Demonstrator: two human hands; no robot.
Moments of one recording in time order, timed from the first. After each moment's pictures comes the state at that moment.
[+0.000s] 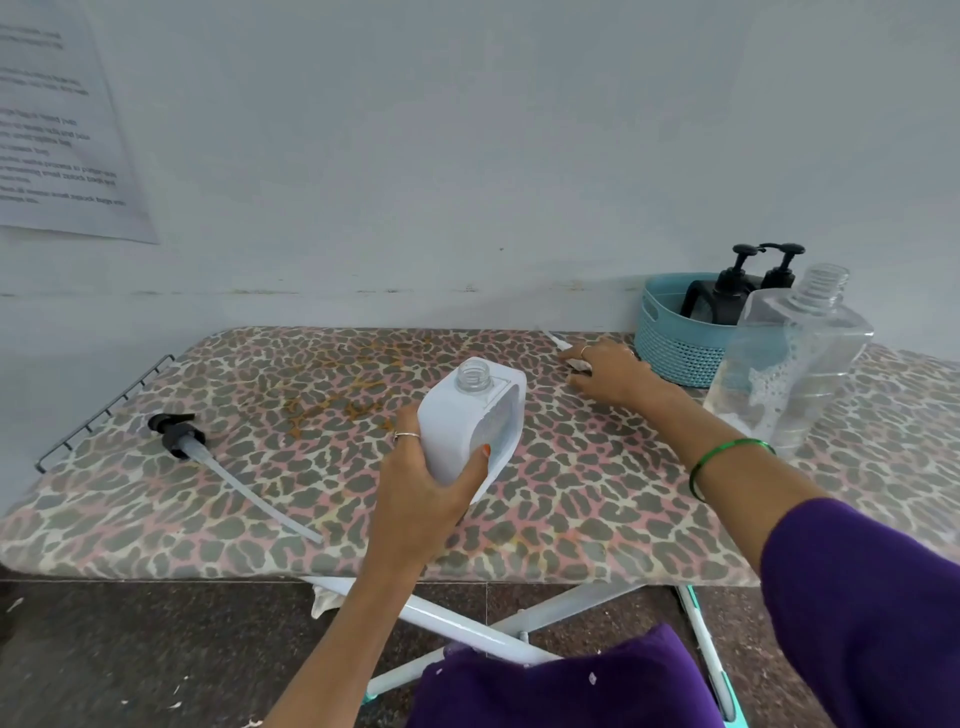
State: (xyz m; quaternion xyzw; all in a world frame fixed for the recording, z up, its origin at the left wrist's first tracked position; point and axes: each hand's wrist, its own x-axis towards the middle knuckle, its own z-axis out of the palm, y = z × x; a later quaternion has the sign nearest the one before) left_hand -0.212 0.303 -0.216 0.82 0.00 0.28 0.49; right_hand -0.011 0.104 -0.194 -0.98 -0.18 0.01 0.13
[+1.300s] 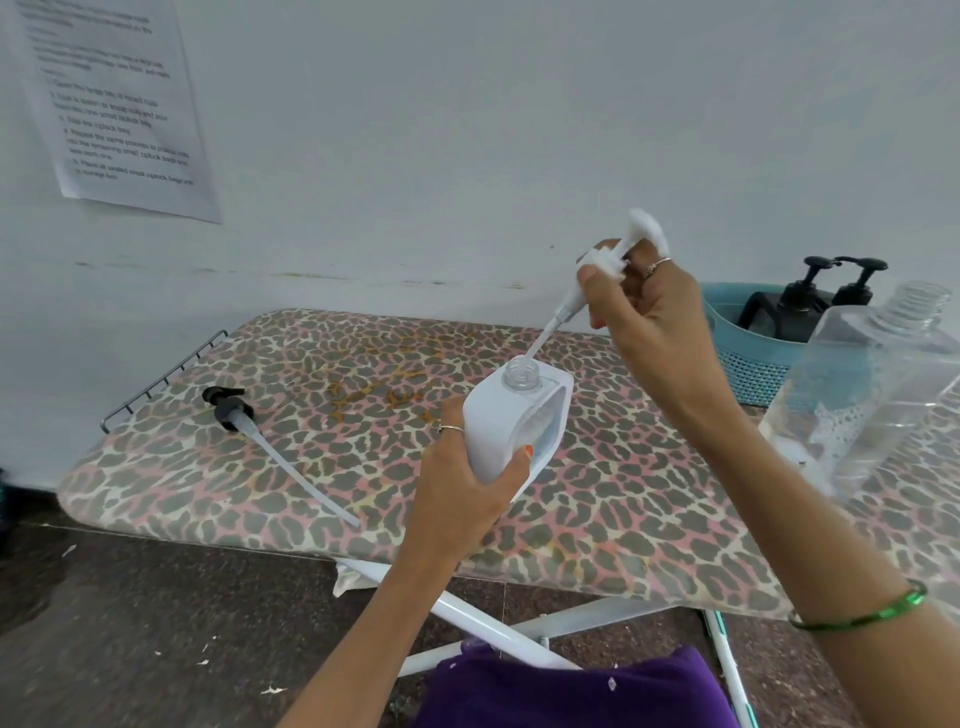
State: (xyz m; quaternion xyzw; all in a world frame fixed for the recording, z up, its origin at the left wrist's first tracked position) left_hand -0.214 0.302 -0.213 0.82 0.00 0.28 0.50; right_hand -0.137 0.155 -0.099 -0.75 -0.27 -0.19 0.57
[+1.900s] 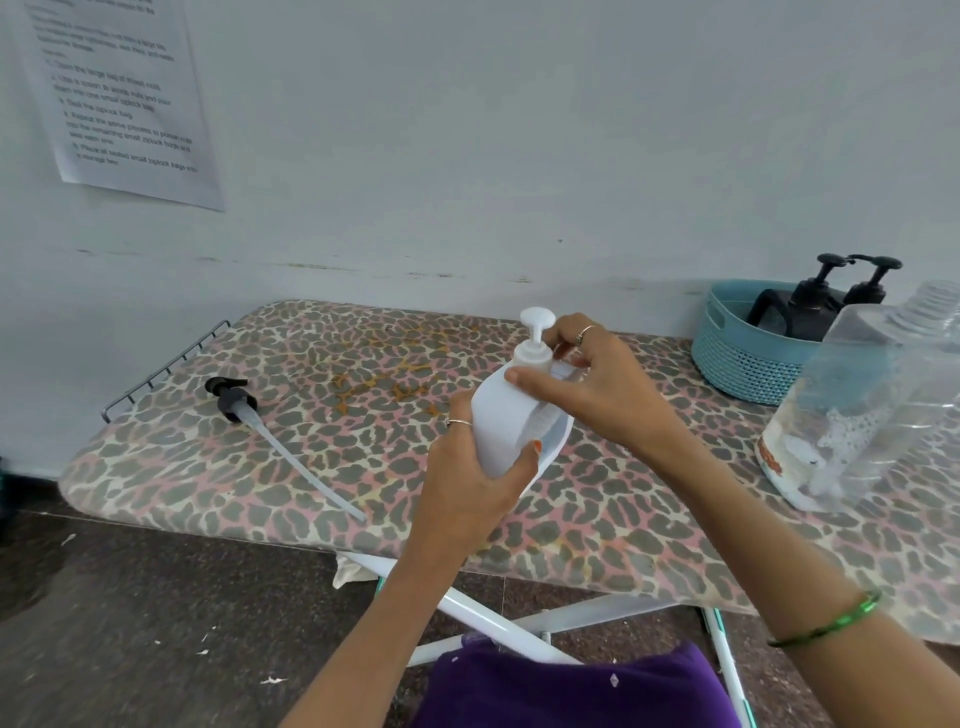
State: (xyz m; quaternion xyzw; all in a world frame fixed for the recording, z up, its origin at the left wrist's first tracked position) left_hand -0.212 0.304 -0.212 0.82 0.01 0.26 0.51; right_hand -0.134 0.176 -0.138 -0.83 -0.30 -0.07 0.47
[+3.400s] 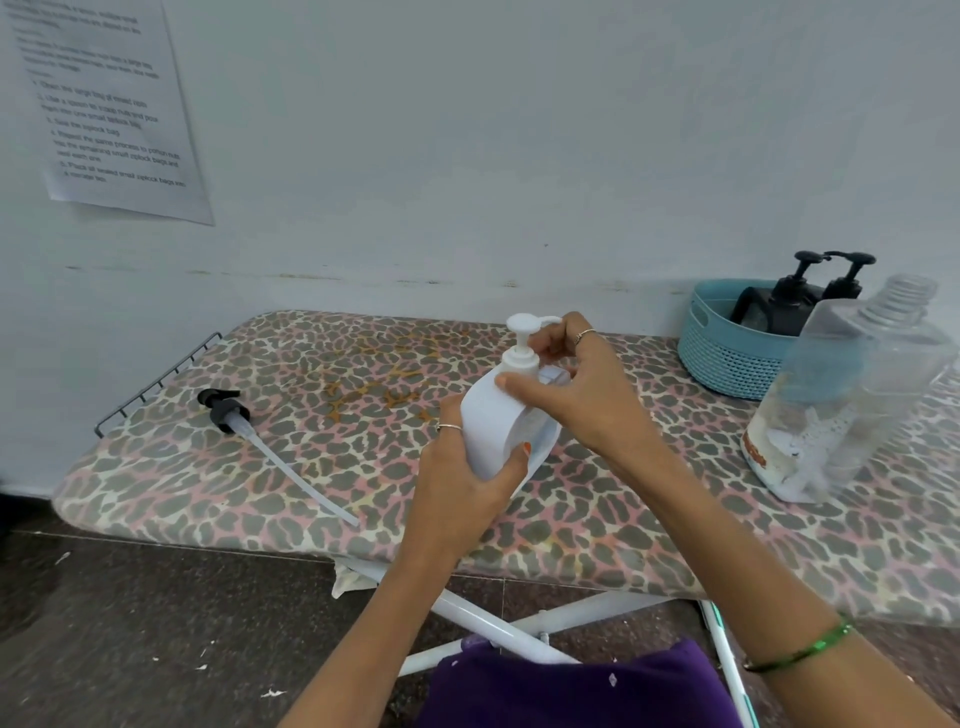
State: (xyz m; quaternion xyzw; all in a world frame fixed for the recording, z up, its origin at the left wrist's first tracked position) left_hand -0.214 0.302 -0.212 0.82 0.00 0.26 0.51; right_hand -0.141 0.179 -0.148 -0.77 -0.26 -0.07 0.57
